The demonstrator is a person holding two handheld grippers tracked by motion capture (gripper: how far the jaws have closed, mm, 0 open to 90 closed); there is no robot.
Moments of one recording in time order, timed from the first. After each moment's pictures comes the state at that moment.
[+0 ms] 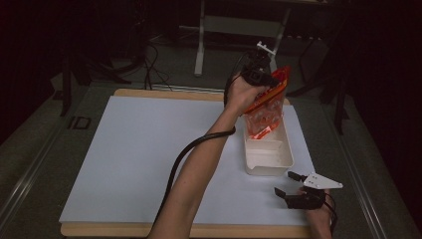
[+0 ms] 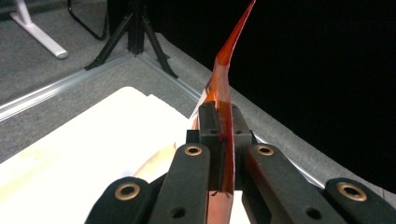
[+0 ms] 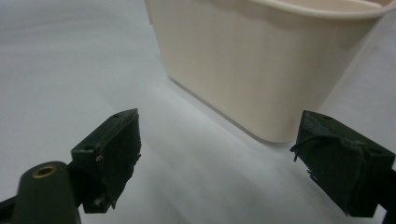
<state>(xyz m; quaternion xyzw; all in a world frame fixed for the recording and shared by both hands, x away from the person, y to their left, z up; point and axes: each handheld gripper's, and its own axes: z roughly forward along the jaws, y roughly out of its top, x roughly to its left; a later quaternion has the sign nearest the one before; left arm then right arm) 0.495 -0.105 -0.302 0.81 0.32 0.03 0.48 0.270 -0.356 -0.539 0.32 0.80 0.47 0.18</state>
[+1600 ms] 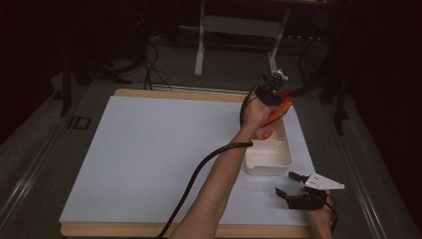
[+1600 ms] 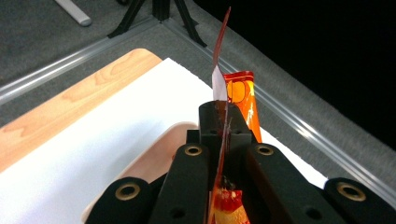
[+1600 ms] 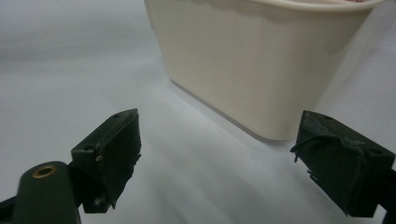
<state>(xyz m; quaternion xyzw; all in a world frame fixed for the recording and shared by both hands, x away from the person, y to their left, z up) 0.510 -0.166 -0.378 0.84 0.36 0.06 0.41 0.268 -0.359 -0.539 0.32 0.79 0.48 0.18</state>
